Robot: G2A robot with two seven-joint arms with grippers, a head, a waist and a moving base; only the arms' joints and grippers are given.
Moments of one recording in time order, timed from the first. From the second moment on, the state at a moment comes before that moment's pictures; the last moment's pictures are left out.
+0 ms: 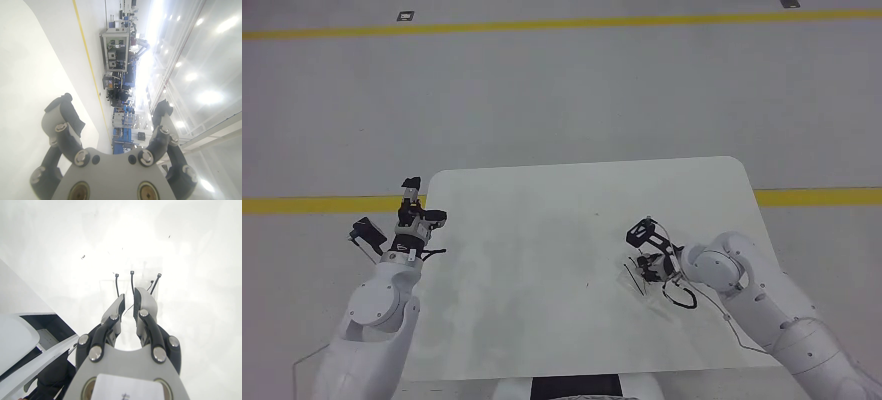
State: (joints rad) left arm 1.73 -1.15 -1.60 -1.80 -0.42 0.00 0.00; right arm -1.27 -0.93 1.01 -1.62 -0.71 -0.28 1.07
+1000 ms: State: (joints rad) left arm 1.73 -1.15 -1.60 -1.80 -0.42 0.00 0.00; right arm -1.23 -0.95 0.97 -1.55 -0.71 -0.28 1.04
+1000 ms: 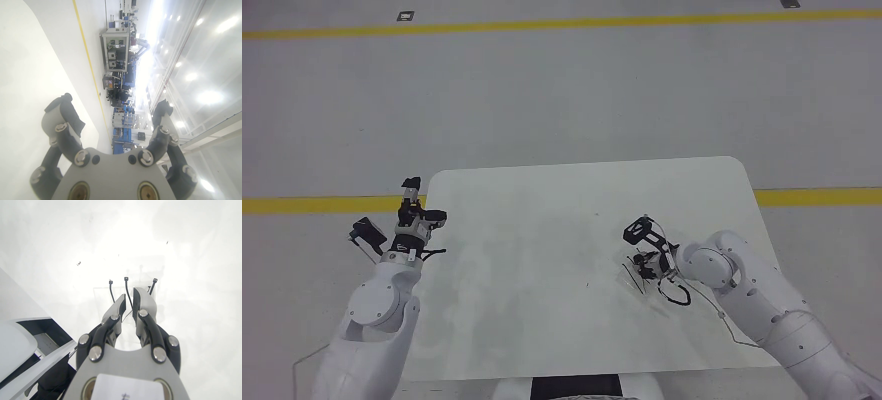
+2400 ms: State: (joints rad) left arm 1.73 -1.15 -1.60 -1.80 -0.42 0.00 0.00; right arm -1.47 -0.87 1.26 -1.87 -0.55 -0.34 0.98
